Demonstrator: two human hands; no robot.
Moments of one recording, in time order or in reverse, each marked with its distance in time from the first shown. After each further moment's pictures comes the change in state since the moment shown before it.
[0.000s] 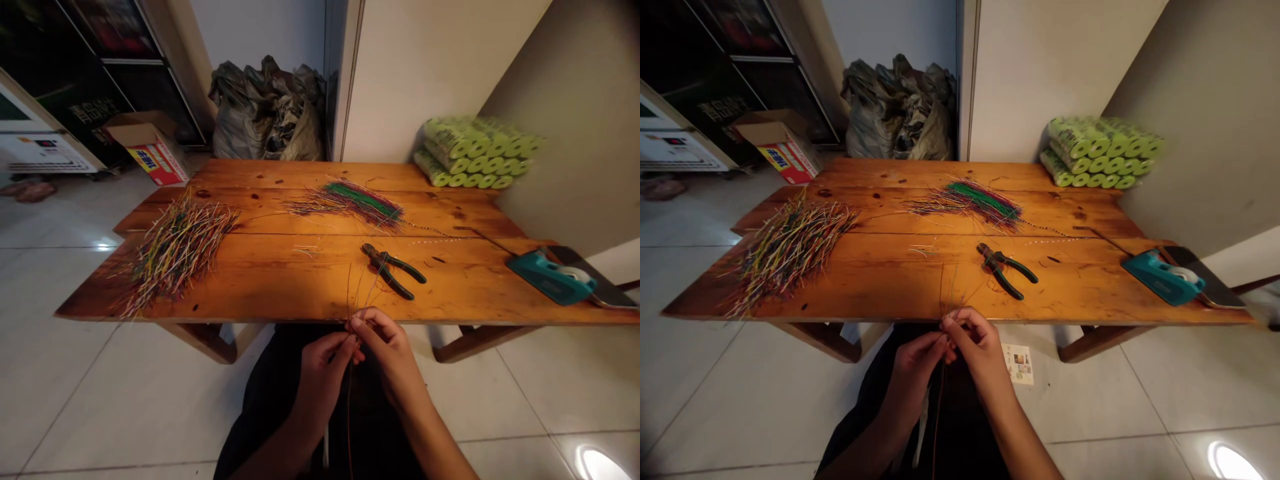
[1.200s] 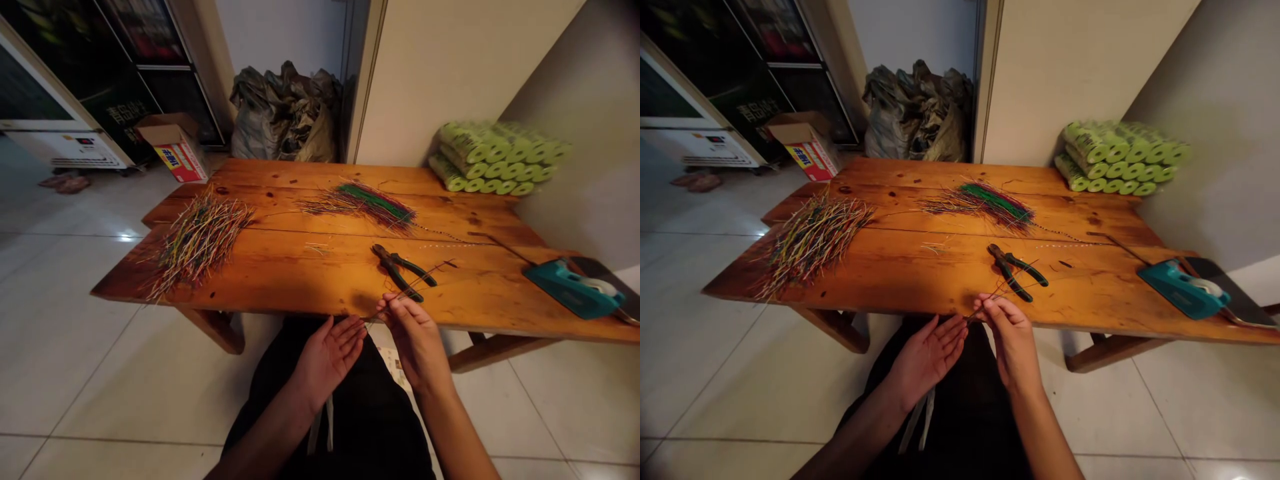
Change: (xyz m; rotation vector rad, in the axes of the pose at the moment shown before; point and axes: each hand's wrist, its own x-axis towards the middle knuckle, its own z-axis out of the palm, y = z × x) left_hand 0.015 -0.014 -0.014 -1.042 -0.103 -0.667; right_hand 0.018 0.000 -0.025 0.277 0.159 -0.076
